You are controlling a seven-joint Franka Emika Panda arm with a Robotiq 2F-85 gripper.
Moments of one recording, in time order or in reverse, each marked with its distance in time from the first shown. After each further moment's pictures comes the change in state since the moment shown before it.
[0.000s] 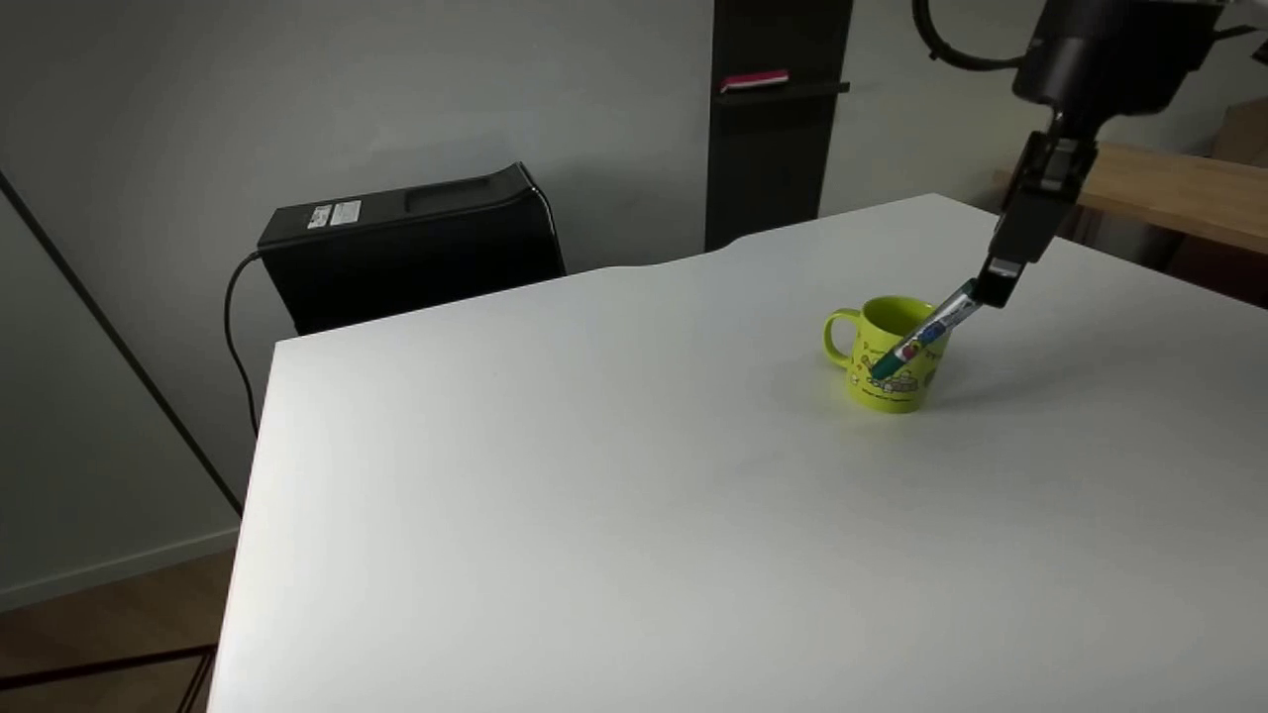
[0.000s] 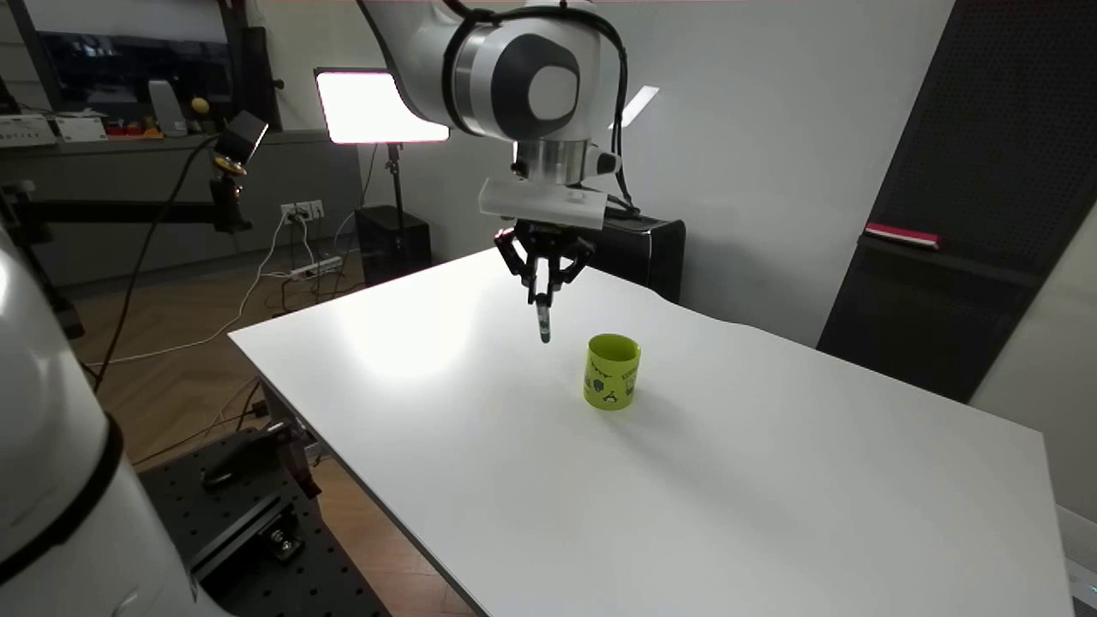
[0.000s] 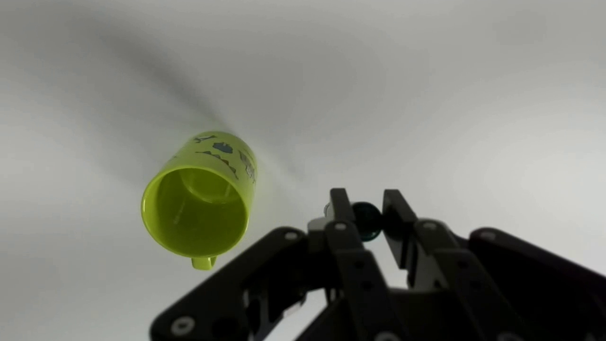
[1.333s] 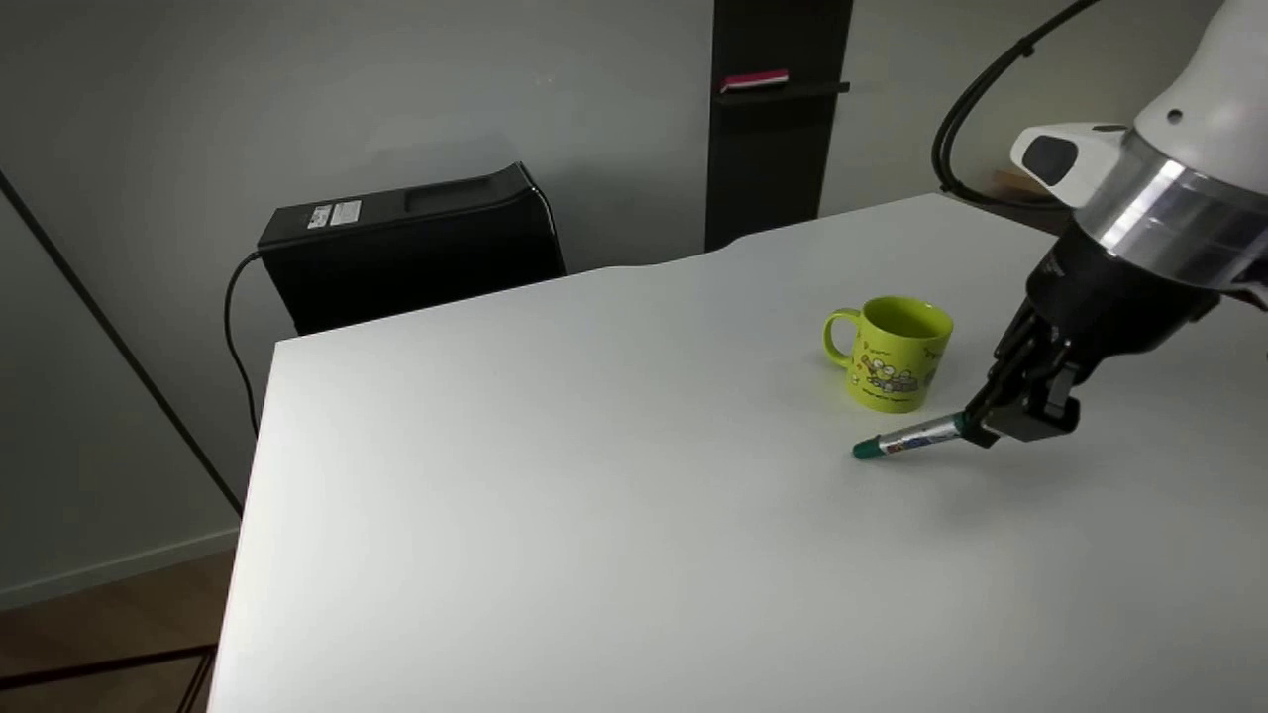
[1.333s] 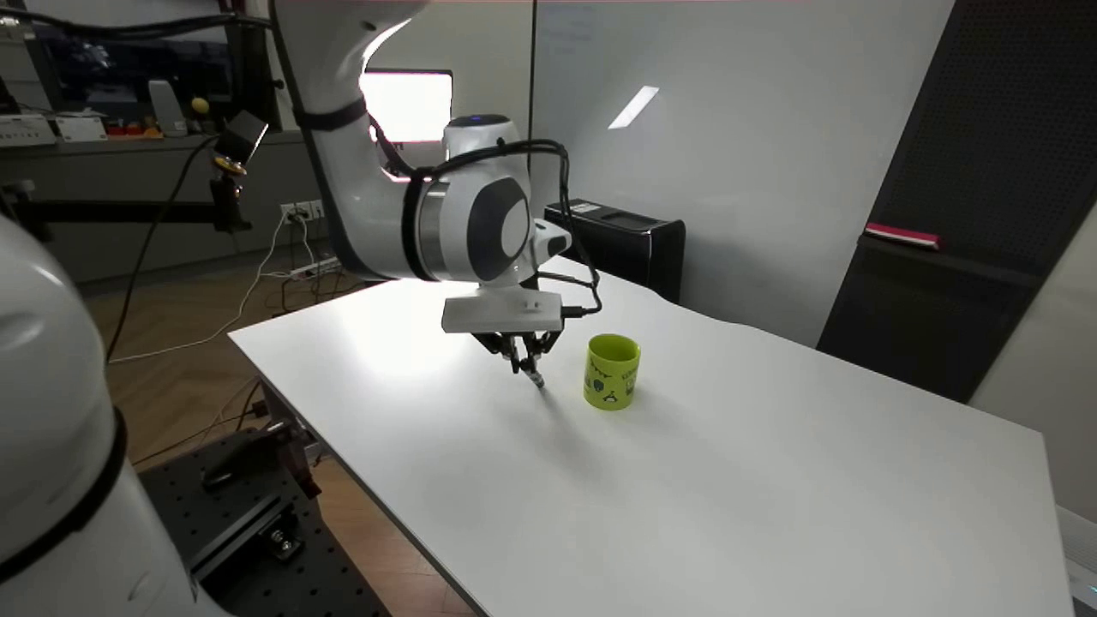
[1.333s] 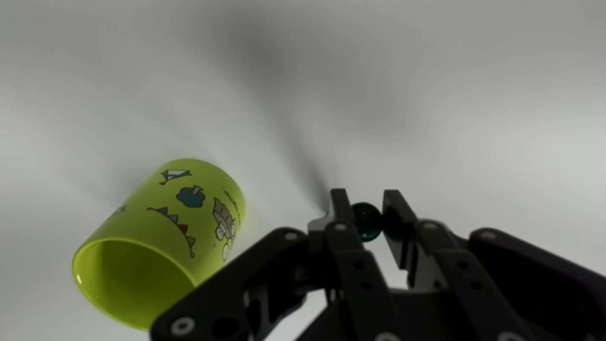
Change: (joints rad) arm 0.153 0.174 -0.174 -0.247 -0.440 0.615 0.310
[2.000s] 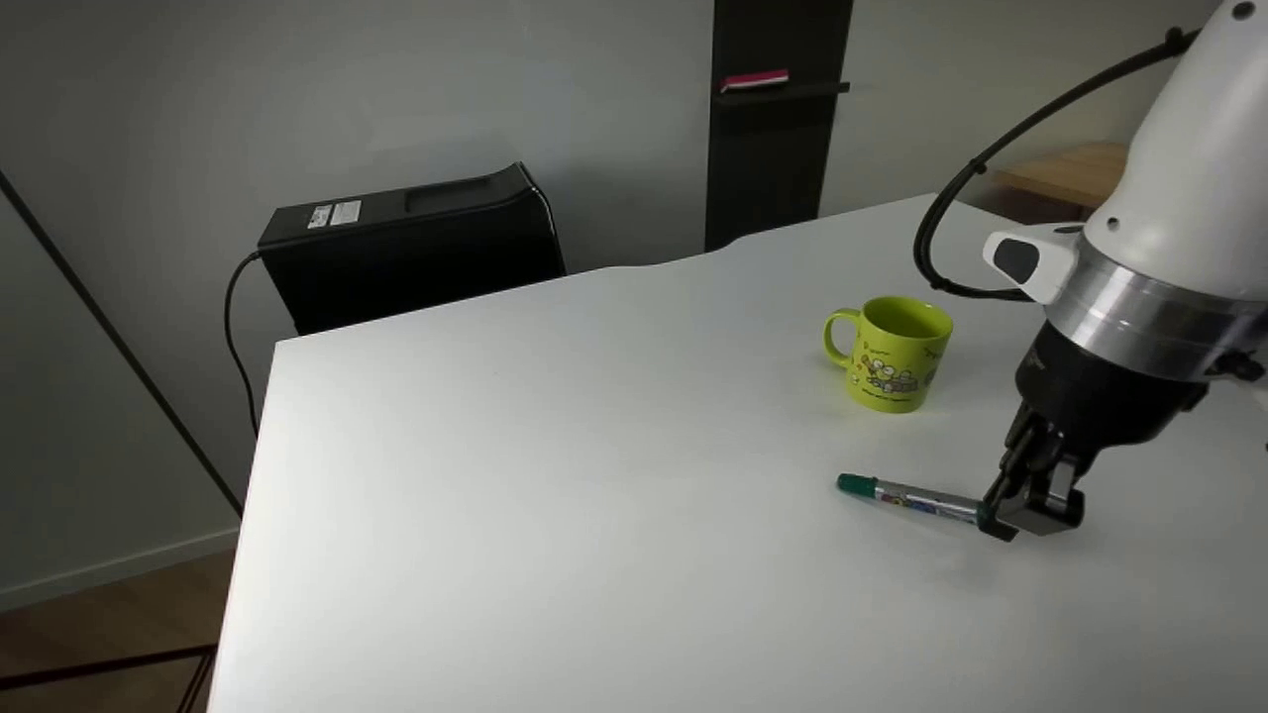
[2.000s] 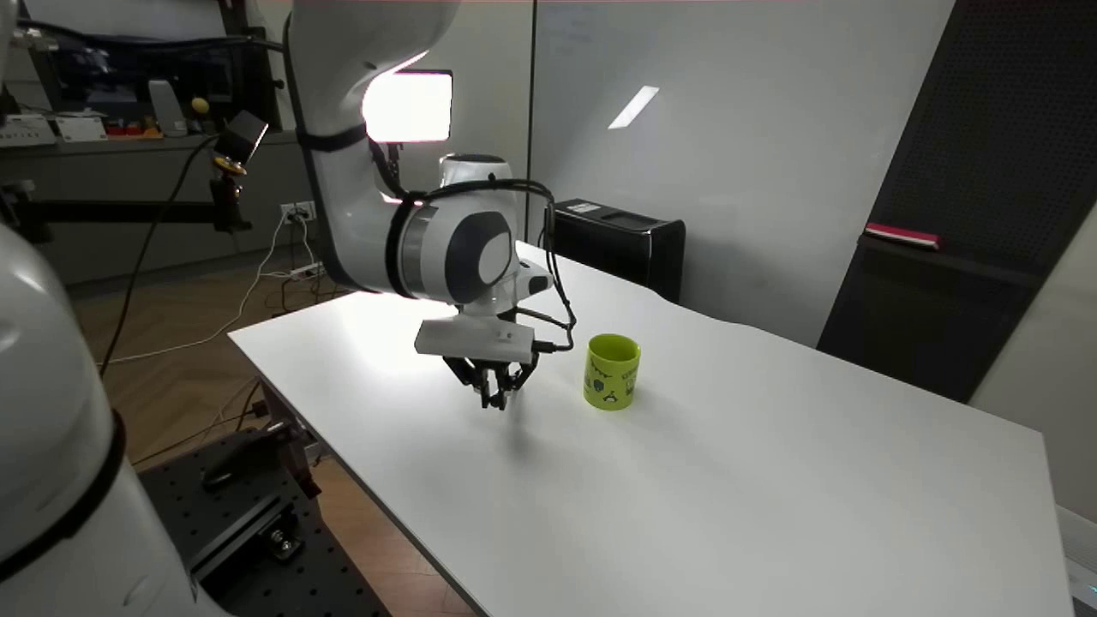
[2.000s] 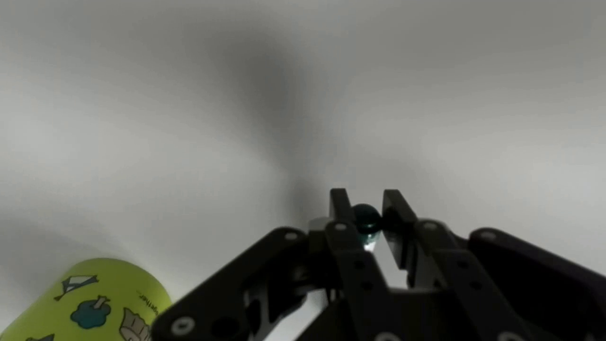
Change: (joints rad) arm -0.048 0.090 0.115 0.015 0.124 -0.095 -0.014
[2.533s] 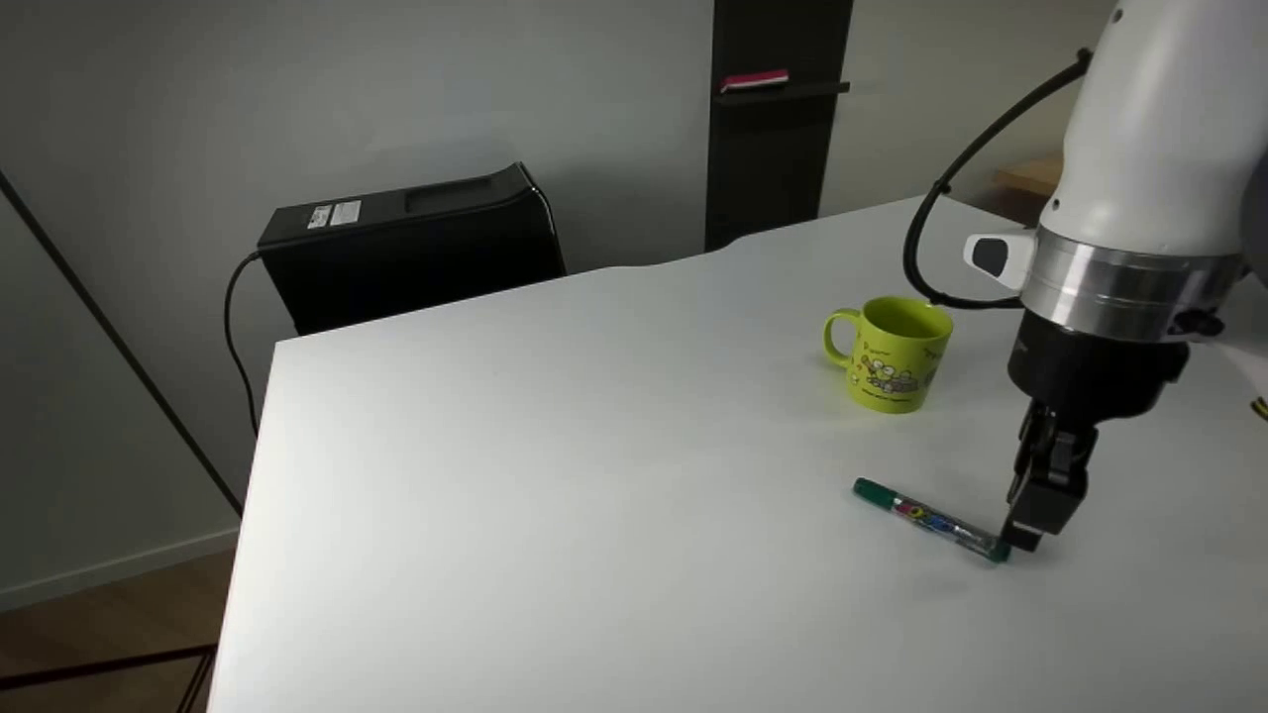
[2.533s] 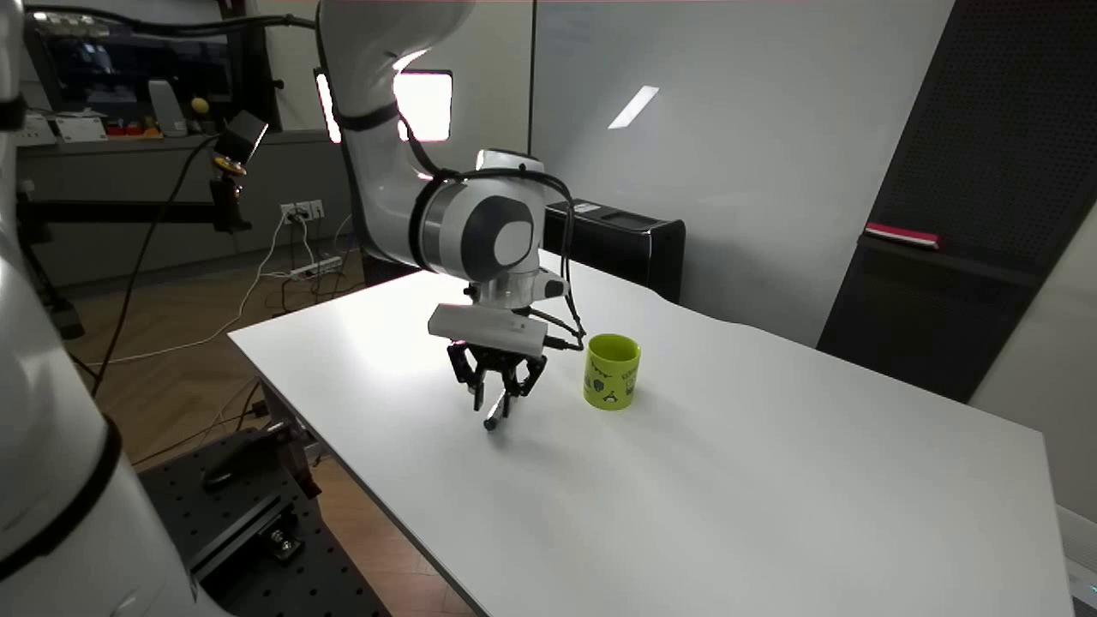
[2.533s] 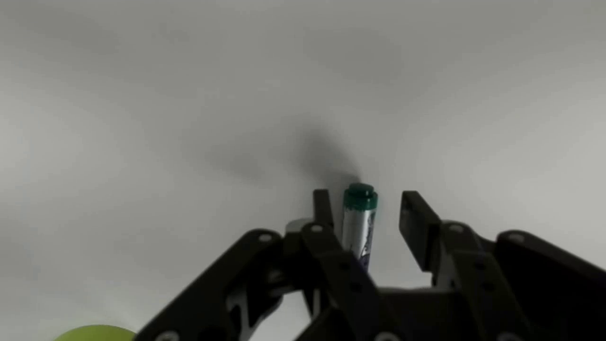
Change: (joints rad) arm -0.135 0.006 0.125 0.093 0.137 -0.264 -0.094
